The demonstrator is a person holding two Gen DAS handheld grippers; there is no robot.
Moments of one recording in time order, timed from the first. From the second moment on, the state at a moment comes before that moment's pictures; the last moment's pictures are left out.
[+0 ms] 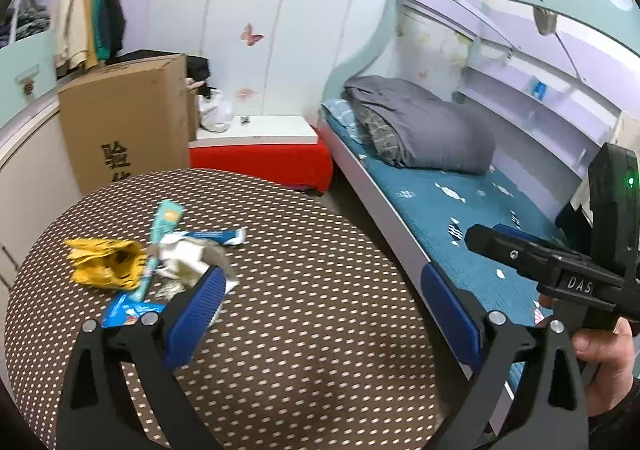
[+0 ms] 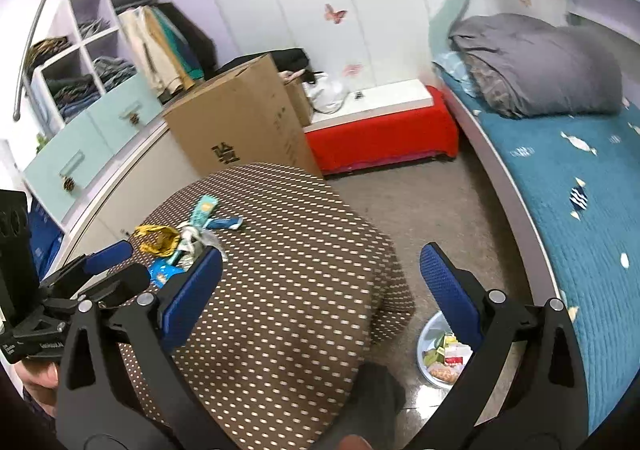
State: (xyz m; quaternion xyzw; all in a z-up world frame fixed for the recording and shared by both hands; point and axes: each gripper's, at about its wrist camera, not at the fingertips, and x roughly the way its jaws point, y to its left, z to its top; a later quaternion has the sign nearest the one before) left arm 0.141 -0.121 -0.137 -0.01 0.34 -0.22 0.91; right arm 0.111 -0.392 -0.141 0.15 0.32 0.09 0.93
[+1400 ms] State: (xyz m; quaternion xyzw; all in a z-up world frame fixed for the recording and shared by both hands) left arm 0.142 0.050 -0.213 -0.09 0.40 -0.04 0.91; right arm 0.244 -0.180 -0.217 0.04 0.42 0.24 0.87
